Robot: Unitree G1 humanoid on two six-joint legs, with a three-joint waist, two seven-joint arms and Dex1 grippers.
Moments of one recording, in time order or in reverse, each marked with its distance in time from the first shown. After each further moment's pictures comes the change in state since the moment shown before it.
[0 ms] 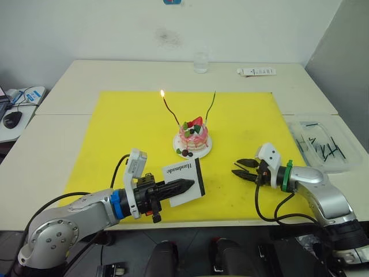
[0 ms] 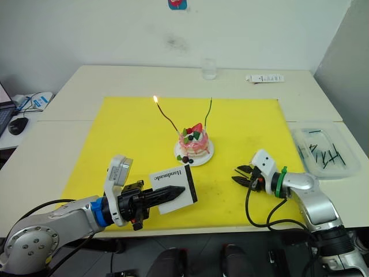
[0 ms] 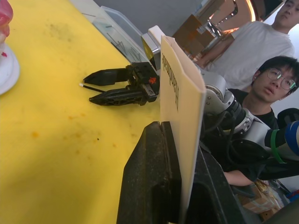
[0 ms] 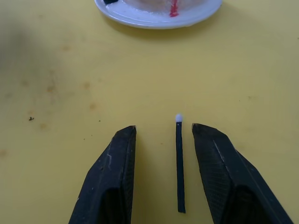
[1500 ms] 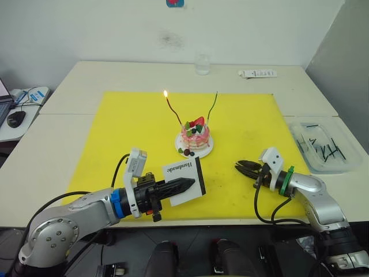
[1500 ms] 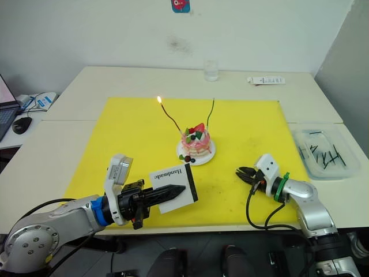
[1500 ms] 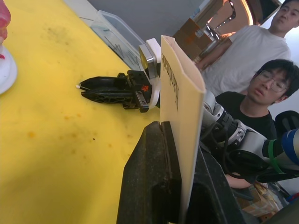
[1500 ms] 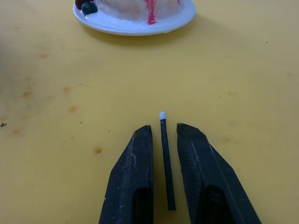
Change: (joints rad) left arm -0.010 -0.002 -0.001 0.006 -0.021 0.002 0.010; right arm 0.054 0.055 -0.039 0.113 -0.016 -0.184 -0.060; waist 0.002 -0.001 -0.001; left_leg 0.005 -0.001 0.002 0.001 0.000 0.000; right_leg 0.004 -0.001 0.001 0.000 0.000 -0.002
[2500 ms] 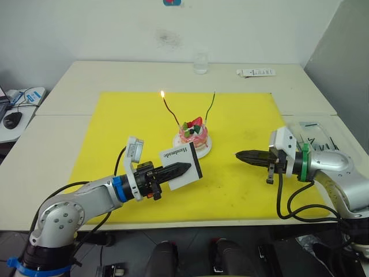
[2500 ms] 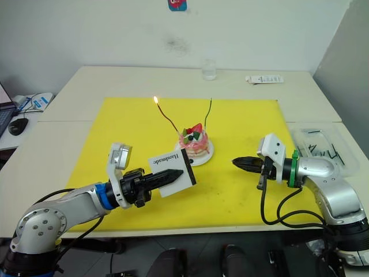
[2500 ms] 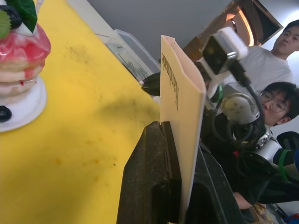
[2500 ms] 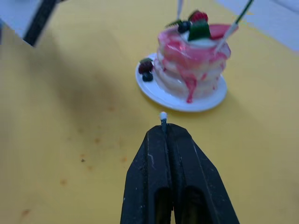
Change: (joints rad) left arm -0.134 -0.062 -0.010 0.178 -0.002 0.025 0.015; right arm -0.130 -0.219 -0.032 -0.319 0.187 0.224 0.208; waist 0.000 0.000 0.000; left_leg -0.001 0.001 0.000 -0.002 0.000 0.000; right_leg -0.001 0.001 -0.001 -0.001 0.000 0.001
